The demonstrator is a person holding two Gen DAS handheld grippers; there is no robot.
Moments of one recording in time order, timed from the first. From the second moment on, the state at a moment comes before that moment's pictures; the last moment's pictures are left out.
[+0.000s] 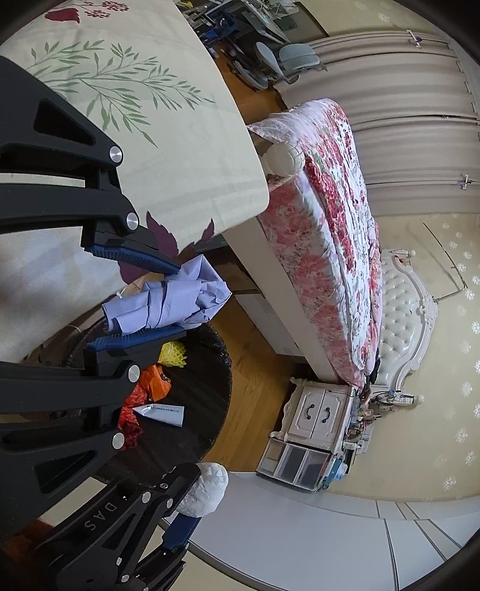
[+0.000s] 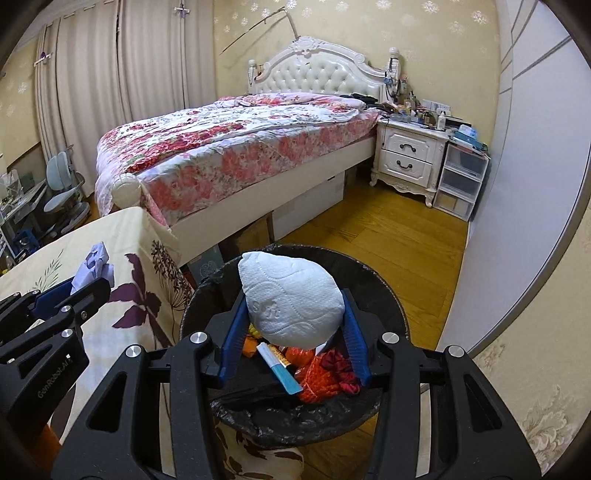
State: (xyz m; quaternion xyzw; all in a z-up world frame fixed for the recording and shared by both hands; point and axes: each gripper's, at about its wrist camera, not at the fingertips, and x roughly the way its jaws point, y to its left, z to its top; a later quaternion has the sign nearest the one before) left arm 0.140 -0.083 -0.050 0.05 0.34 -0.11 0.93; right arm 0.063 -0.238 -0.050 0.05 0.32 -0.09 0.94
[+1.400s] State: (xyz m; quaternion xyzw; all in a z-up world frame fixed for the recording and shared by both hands) left arm 0.176 -0.117 -0.062 0.08 0.35 -0.11 0.93; right arm 0.086 -0.270 -0.069 0.05 0.33 -0.15 0.93
